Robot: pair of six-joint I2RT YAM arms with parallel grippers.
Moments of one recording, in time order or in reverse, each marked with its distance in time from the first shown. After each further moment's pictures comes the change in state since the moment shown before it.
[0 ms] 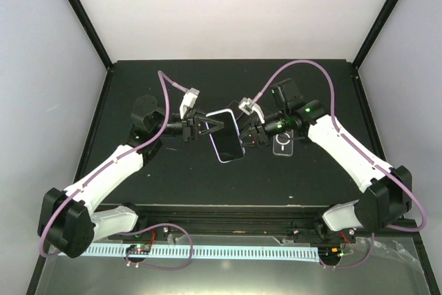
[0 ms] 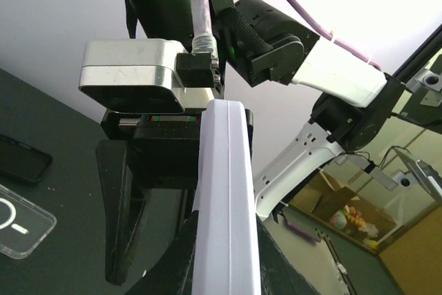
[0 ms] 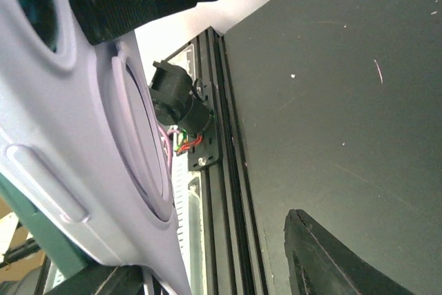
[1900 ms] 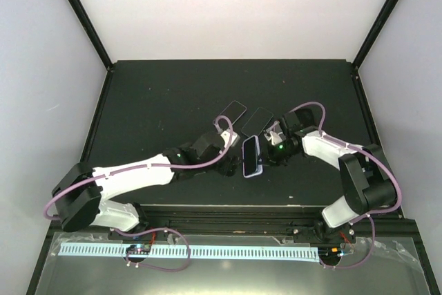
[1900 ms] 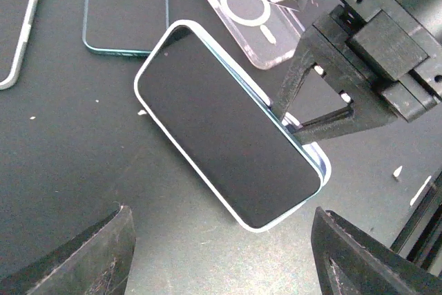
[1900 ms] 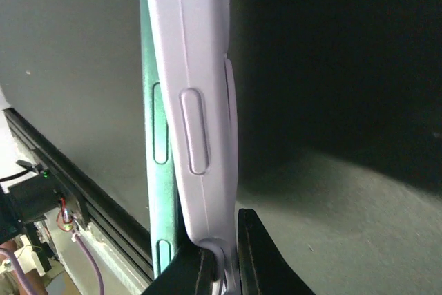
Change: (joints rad) left arm -0.491 0.165 0.014 -0.648 -1.147 0.319; right arm -0.142 0.132 -0.448 0.273 0.371 0.636
